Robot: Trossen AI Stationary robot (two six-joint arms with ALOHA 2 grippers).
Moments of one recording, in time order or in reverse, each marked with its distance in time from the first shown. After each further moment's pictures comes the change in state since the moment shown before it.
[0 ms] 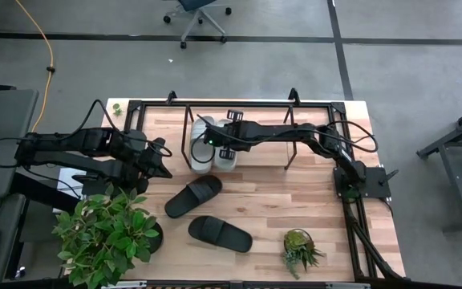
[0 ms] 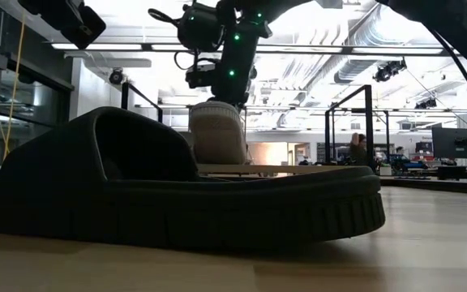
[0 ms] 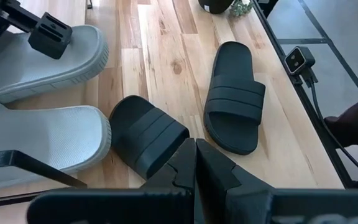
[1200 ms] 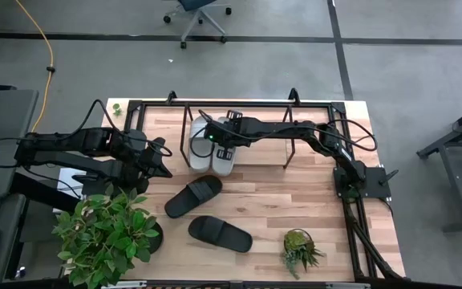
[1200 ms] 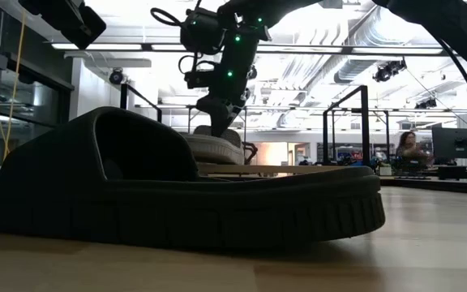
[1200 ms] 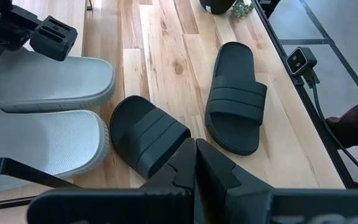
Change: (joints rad) left arm 0.000 0.000 0.000 0.001 -0.001 0.000; right arm -0.025 0.000 0.000 0.023 -0.173 0.051
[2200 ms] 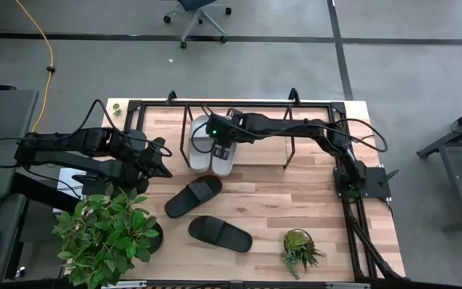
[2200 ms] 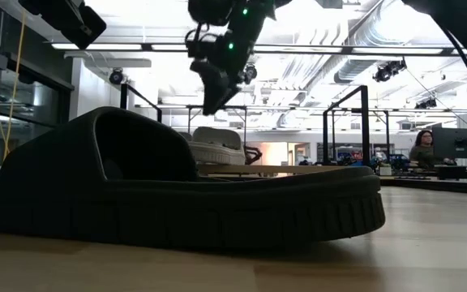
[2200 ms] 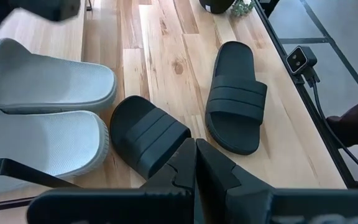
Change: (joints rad) left arm 0.000 0.000 0.000 0.000 0.000 0.006; right arm 0.006 -0.095 0.000 0.035 -0.109 0.085
